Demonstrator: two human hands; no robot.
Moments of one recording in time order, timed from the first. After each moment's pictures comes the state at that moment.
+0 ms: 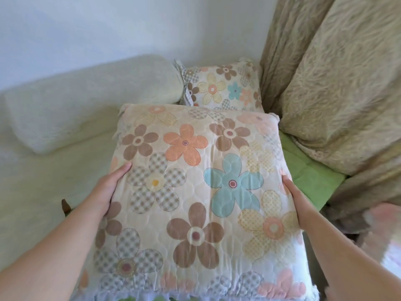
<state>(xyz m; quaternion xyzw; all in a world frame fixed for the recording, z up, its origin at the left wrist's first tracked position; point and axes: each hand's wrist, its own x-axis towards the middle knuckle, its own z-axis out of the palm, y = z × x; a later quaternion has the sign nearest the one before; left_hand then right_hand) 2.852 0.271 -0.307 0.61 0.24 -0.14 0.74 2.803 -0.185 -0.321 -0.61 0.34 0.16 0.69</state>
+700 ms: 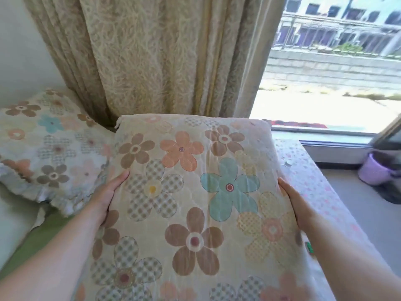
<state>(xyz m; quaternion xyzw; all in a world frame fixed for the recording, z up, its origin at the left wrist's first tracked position) 2.824 0.007 -0.279 0.62 -0.06 -0.43 0.65 2.445 -0.252 -0.262 -0.45 0.47 -0.20 0.73</state>
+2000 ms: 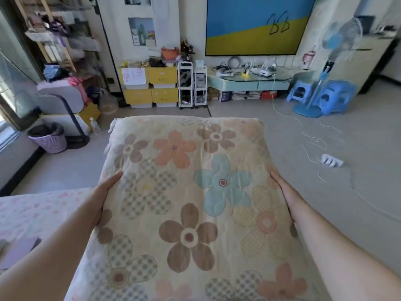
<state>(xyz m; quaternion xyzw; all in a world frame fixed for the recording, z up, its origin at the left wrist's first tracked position) 2.130 -0.099 -0.228 0.37 -0.54 -0.75 0.08 1.913 0.306 -0.251 0.06 0.69 -0.67 0.26</state>
